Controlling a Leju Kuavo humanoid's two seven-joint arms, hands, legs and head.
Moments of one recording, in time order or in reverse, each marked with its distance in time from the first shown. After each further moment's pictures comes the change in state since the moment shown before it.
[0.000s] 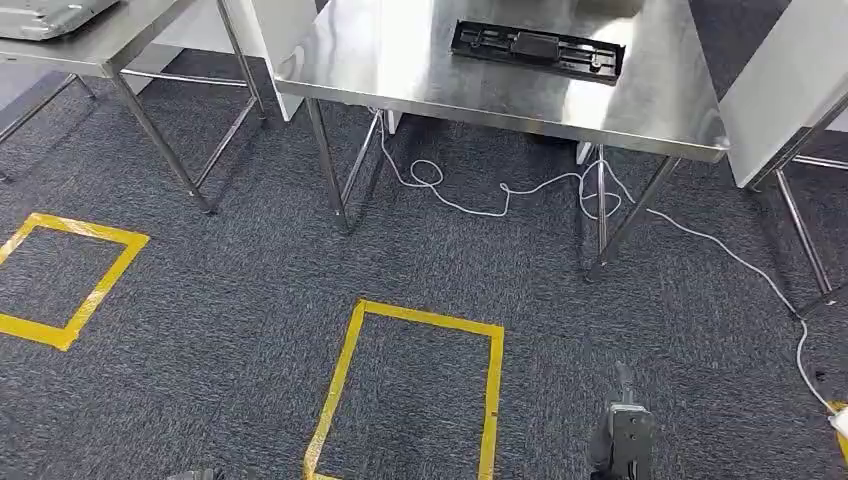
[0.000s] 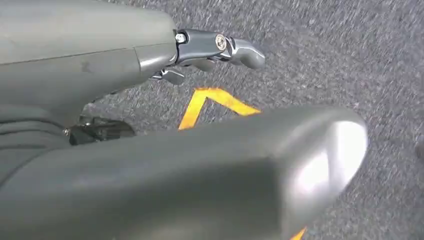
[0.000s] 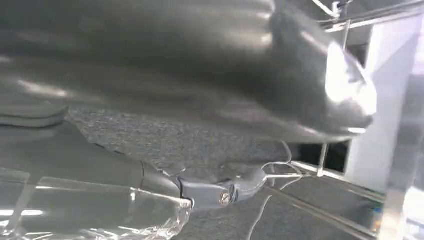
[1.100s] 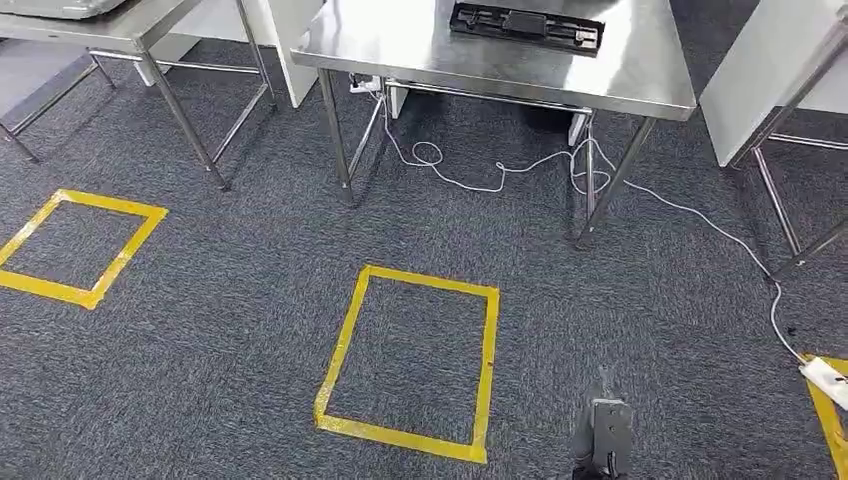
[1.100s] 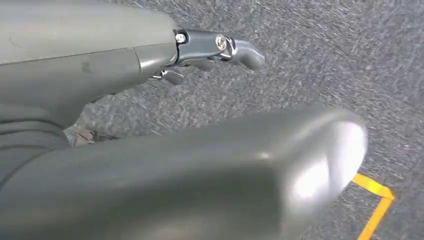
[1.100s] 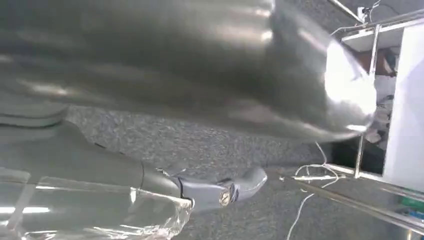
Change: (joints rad) left arm 0.051 -0.026 0.093 -0.042 -0.060 0.040 -0.003; right arm -0.064 -0.024 0.076 0.183 -0.112 -0.094 -0.015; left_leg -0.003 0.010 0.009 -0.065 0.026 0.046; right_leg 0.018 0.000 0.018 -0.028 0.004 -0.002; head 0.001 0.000
